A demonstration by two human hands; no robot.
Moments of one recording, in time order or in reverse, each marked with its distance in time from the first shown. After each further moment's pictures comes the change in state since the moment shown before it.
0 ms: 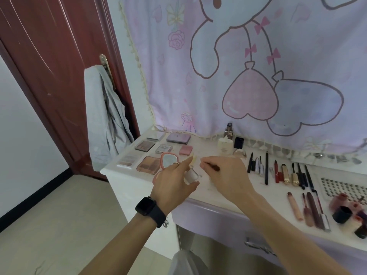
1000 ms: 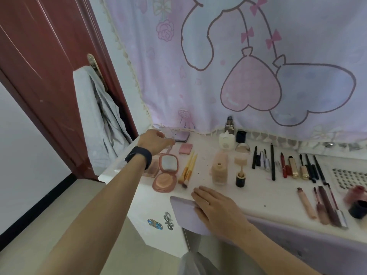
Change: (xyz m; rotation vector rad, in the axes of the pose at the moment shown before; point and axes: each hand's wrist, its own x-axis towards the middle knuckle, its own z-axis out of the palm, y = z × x) left_hand 0.132 -0.068 -0.027 -0.241 -0.105 -0.491; right_hand -0.066 0.060 0.080 -0.498 -0.208 -0.379
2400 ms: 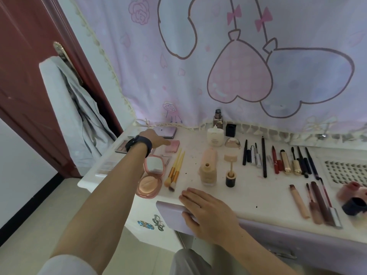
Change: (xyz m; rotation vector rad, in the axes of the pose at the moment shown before) left_hand 0.077 0.001 0.056 0.378 -0.271 -0.088; right_hand -0.003 0.005 0.020 0.188 0.096 0.073
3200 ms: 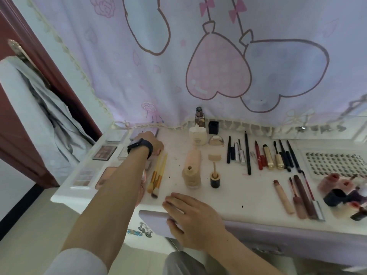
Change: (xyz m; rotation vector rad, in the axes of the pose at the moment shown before) left_hand 0.022 0.041 0.043 0.168 0.052 0.024; right_hand 0.001 -0.002 -0.001 0.059 -0.009 0.014
